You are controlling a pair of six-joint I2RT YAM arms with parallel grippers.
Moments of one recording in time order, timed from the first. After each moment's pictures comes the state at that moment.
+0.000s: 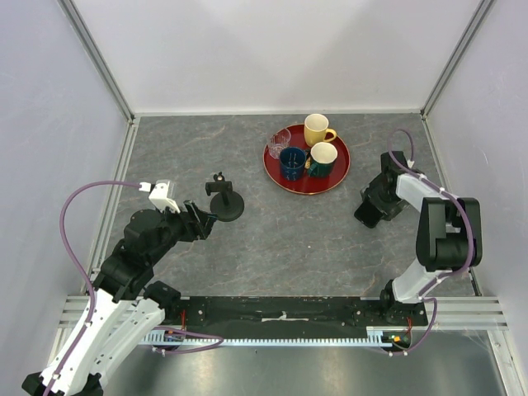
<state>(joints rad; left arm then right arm) -0.48 0.47 0.69 -0.57 -0.02 -0.48 -0.03 1.69 1.00 -0.56 0.17 0.88</state>
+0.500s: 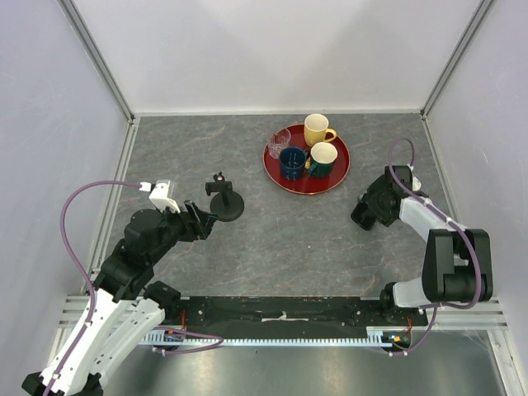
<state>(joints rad) -0.48 0.47 0.69 -0.57 -0.02 -0.48 -0.03 1.45 0.75 -0.33 0.08 0.81</state>
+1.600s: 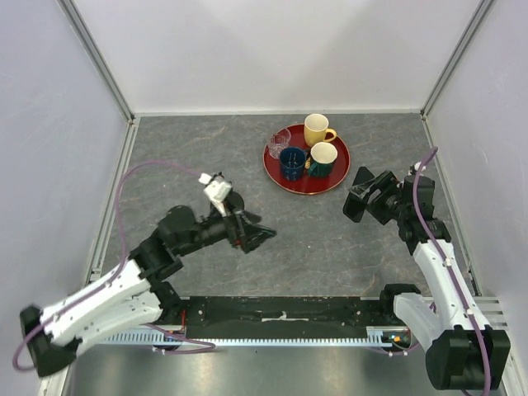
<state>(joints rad) -0.79 0.66 0.59 0.00 0.27 -0.59 -0.01 0.89 0.64 -0.34 -0.27 0.87</state>
